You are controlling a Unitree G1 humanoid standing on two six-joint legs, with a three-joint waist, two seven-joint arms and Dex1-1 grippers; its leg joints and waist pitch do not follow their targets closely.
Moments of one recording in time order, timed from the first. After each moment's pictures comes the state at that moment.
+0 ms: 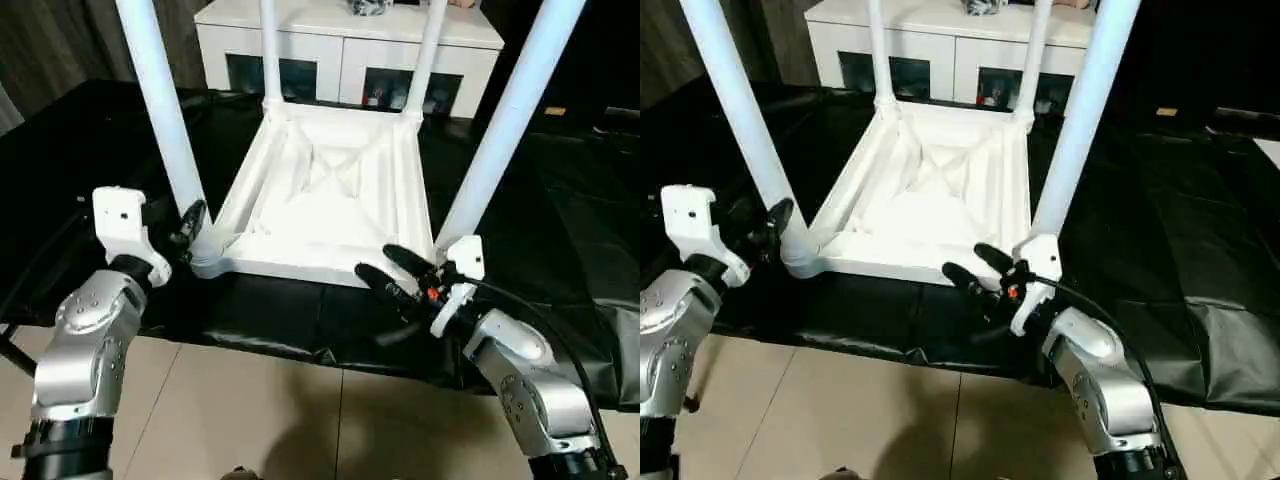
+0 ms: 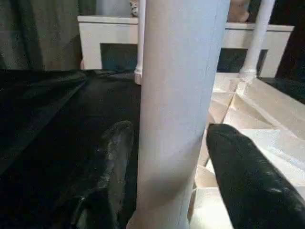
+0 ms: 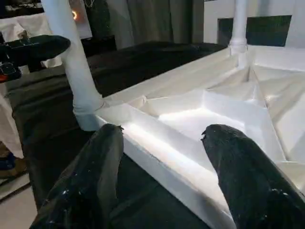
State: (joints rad) left arm -0.27 0.33 0.20 0.01 -0.30 0.29 -0.32; right arm -0.15 -0.23 0.07 -0.03 0.35 0.25 0.62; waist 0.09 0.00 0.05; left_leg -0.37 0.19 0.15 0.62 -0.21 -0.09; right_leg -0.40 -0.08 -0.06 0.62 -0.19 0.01
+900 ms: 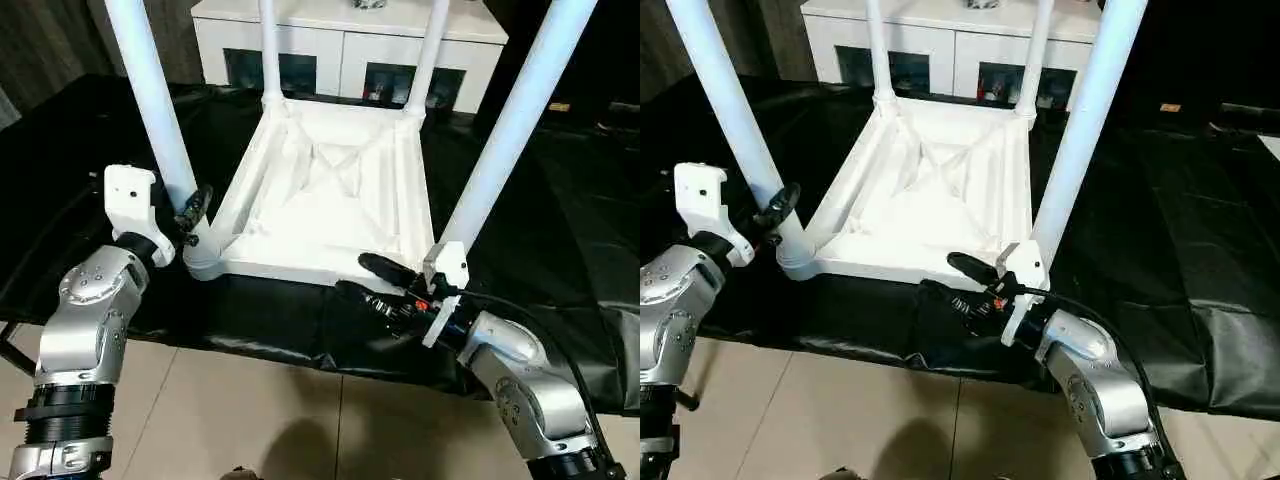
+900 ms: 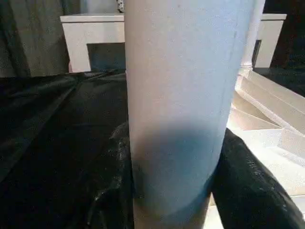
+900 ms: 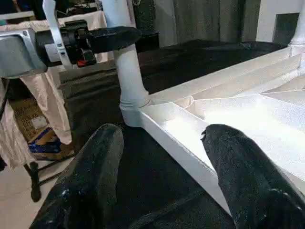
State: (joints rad) left arm -0.36 0.37 0.18 0.12 -0.26 0.29 -0.35; right arm -0.15 -0.25 0.13 -0.04 0.40 0.24 0.77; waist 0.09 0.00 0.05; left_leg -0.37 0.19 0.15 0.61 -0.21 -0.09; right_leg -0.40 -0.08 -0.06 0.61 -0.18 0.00
